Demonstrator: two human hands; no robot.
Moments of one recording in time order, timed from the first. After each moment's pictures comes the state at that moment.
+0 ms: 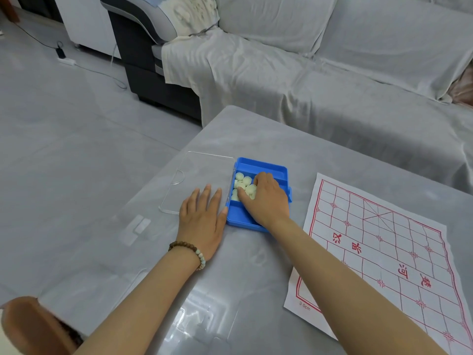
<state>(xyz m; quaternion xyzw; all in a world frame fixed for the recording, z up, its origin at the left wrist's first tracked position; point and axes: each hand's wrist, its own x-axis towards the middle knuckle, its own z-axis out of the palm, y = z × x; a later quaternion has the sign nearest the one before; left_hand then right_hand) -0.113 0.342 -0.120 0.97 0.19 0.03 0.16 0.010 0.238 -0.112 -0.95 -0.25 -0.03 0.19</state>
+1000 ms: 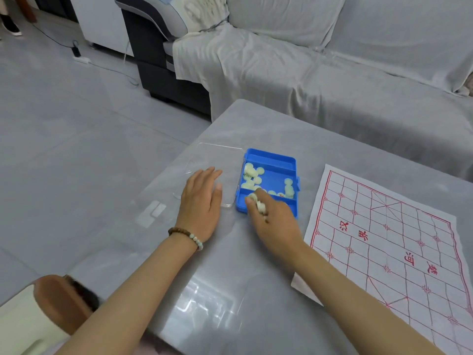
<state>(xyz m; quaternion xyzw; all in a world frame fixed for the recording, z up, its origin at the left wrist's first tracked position) -0.130 0.358 -0.107 0.90 0.17 0.23 0.33 -0.073 0.204 -0.088 -0.88 -0.33 0.04 0.35</state>
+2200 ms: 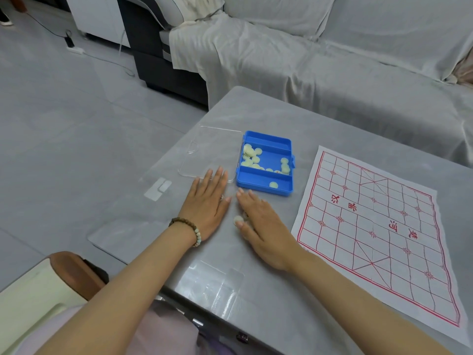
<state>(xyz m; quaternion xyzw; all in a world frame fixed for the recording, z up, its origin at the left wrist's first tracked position) -0.167 0.349 -0.131 0.99 0.09 0.01 0.13 -0.128 0.173 -0.111 -0.86 -0.45 0.11 0.23</state>
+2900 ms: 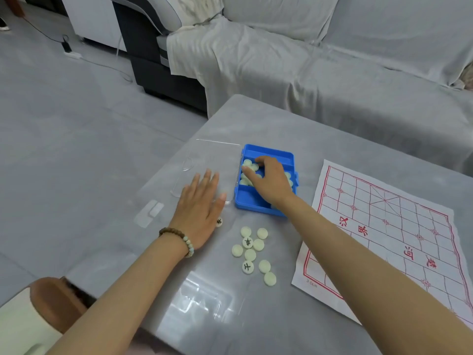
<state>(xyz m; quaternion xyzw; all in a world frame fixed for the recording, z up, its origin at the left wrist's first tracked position) -0.142 0.363 -0.111 0.95 0.14 0.04 0.28 0.011 0.243 -0.105 -0.90 -0.22 0.07 0.36</state>
